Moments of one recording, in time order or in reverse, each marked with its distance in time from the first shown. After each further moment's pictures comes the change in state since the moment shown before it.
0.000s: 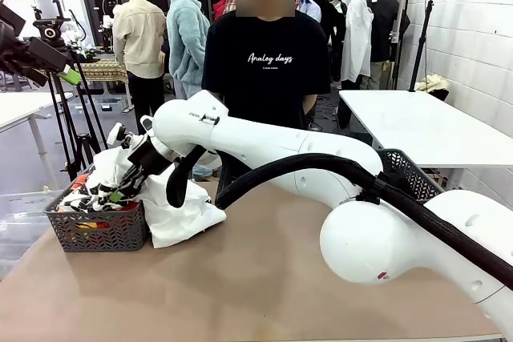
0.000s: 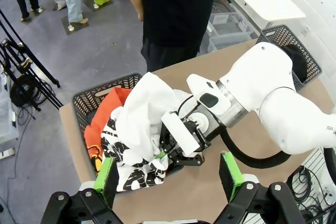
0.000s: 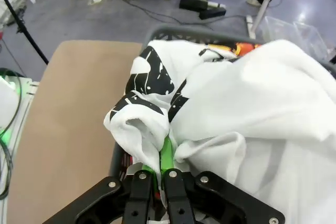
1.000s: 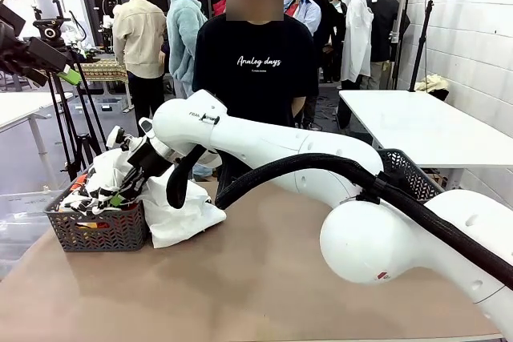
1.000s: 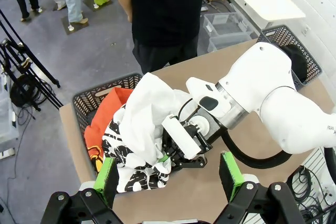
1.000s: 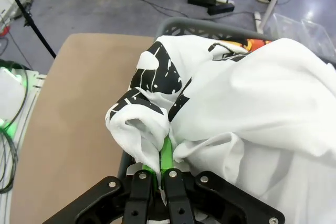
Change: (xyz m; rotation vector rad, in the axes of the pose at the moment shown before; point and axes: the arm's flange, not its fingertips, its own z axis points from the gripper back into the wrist) left arm 0.000 0.000 0.000 0.000 0.000 0.000; right arm -0.001 0.004 -0.001 0.037 0.021 0.012
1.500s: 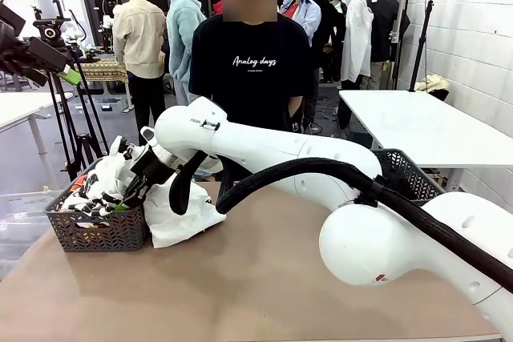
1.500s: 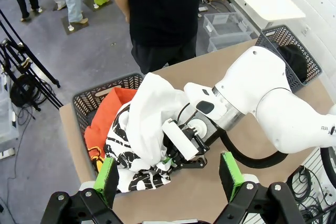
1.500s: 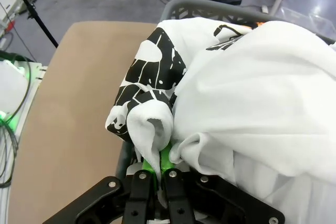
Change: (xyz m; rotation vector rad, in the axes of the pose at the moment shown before) left arm 0.000 0.000 0.000 0.000 0.000 0.000; right arm -0.014 -0.001 -0.010 0.028 0.021 -0.011
